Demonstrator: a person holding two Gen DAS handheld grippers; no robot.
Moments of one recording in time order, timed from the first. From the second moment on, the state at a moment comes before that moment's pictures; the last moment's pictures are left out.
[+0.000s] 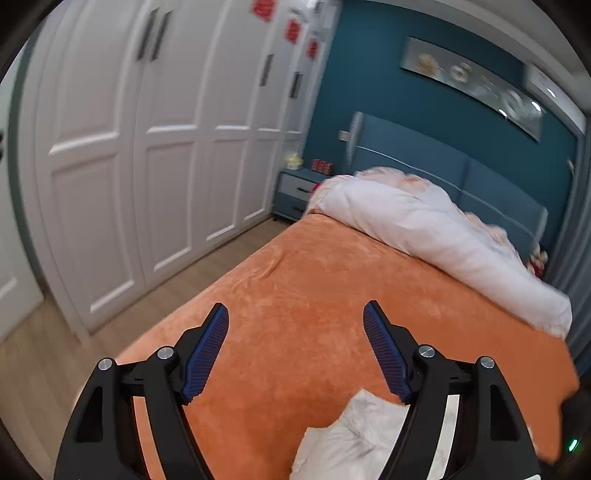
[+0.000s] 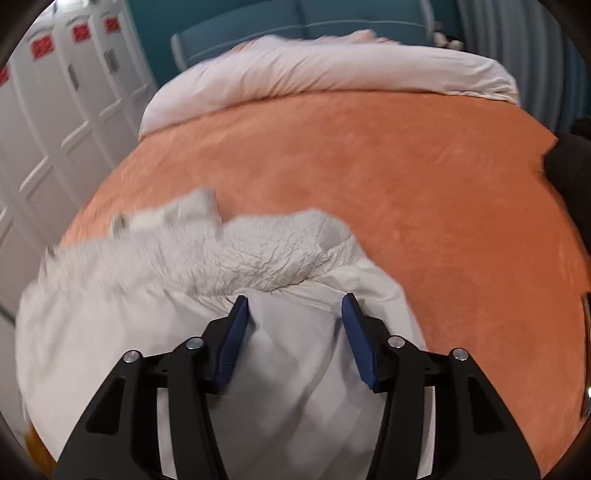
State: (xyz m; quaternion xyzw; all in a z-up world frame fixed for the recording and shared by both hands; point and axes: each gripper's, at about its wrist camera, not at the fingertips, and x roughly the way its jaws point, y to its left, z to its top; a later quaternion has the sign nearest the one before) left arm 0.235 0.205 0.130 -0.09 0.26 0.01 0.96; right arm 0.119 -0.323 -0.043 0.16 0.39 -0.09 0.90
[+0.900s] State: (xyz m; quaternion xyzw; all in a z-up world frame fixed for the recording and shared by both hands) left arm 0.299 0.018 -0.100 0.01 0.41 -0.09 0.91; right arm 0.206 -0.285 -0.097 0.13 0.40 -0.05 0.90
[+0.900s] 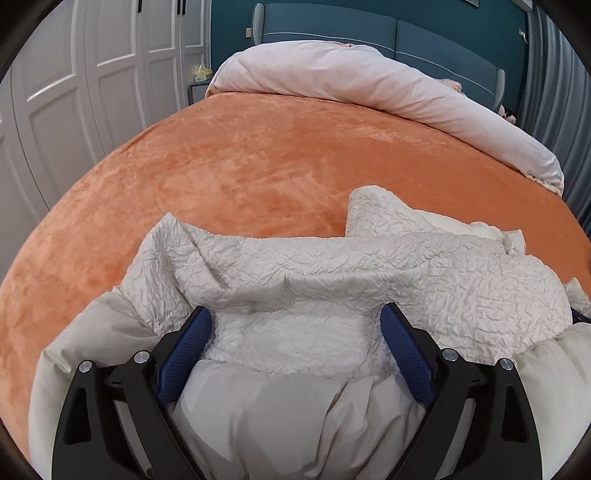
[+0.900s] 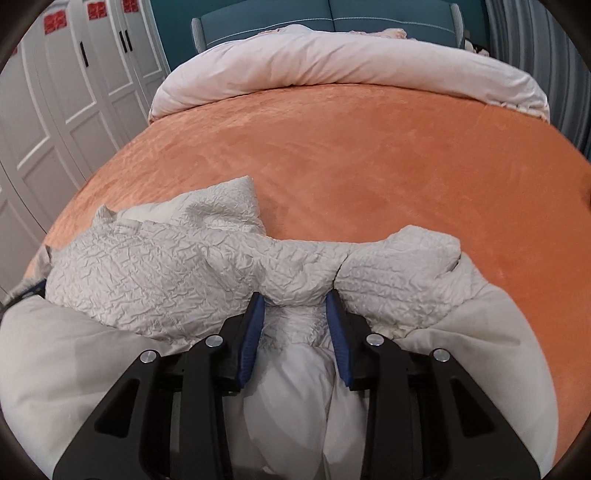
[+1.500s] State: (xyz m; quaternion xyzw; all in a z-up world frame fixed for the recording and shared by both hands) left arm 0.293 0.053 -0.051 -0.03 0.38 -0.06 0.92; right arm 0.204 -0.242 -0.032 0.08 0.37 -0.01 0.92
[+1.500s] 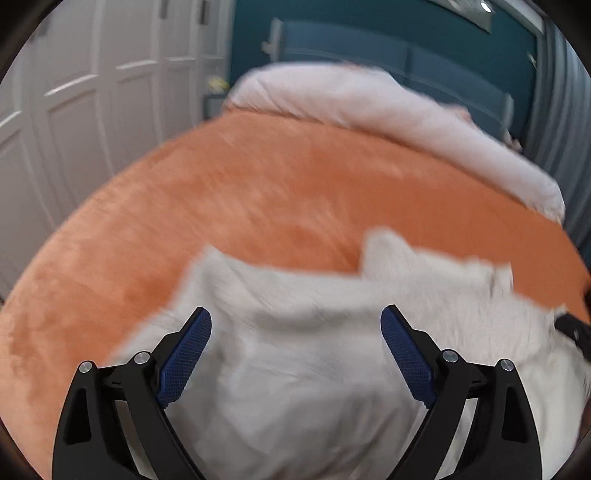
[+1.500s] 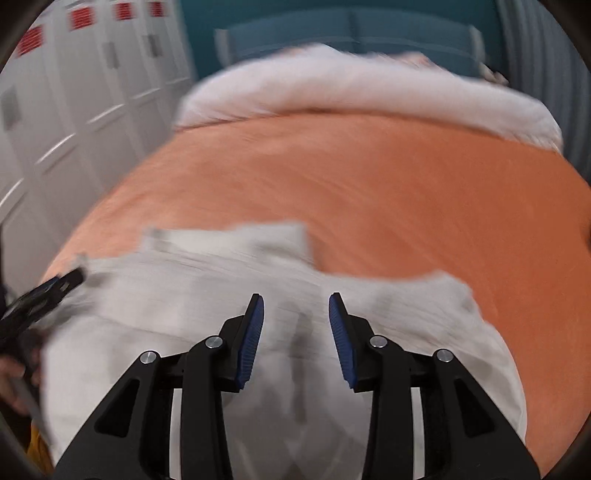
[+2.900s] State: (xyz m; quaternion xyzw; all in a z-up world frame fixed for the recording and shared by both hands) left arm 0.293 0.039 -0.059 0.03 0.42 0.02 0.91; right arm 0.181 -0.279 -0.026 0.12 0.38 -0.10 0.91
